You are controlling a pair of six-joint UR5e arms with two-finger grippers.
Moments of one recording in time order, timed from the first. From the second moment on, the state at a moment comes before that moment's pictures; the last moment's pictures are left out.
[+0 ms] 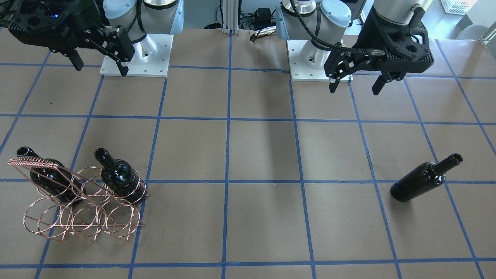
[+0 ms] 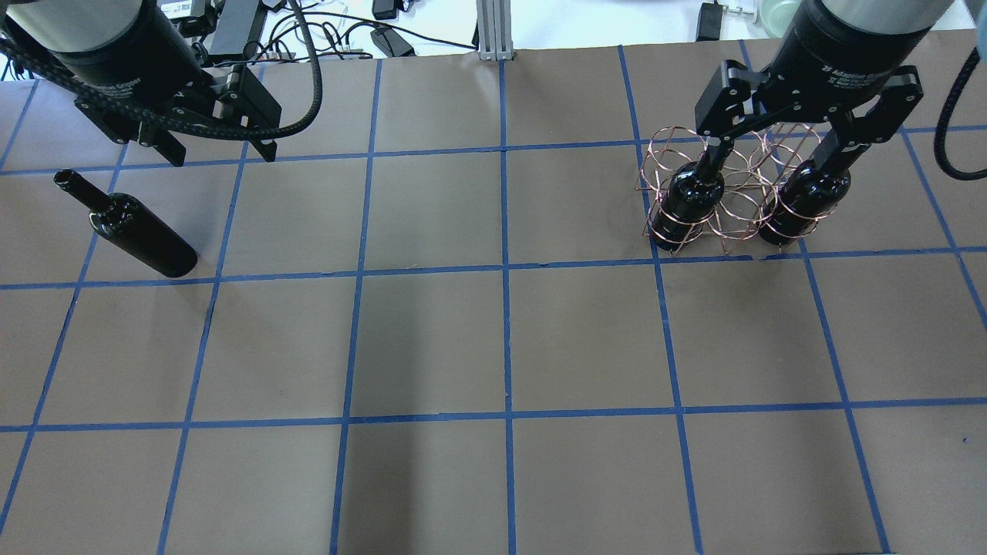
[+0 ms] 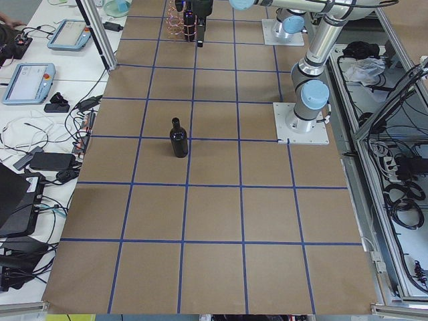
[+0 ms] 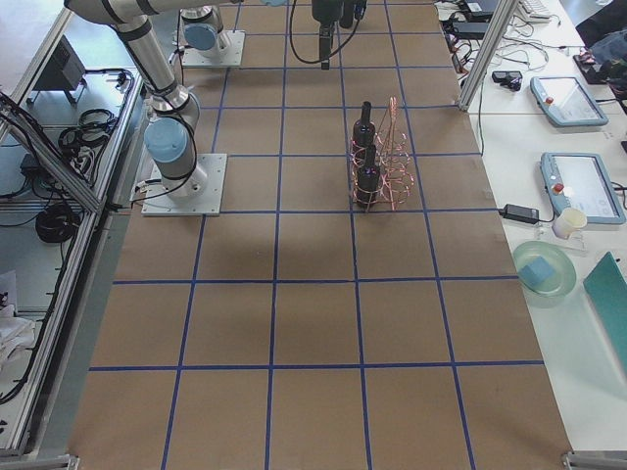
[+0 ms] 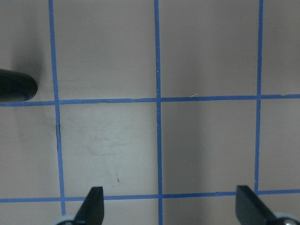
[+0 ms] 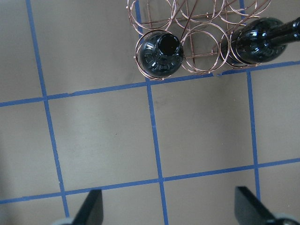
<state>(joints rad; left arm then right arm) -1.51 -1.53 -1.49 -1.60 1.55 0.07 1.56 -1.65 1.51 -1.47 -1.59 0.12</state>
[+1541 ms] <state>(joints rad) -1.00 -1.75 -1.59 -1.32 1.46 0.68 1.56 -1.66 1.51 -1.46 -1.60 0.12</state>
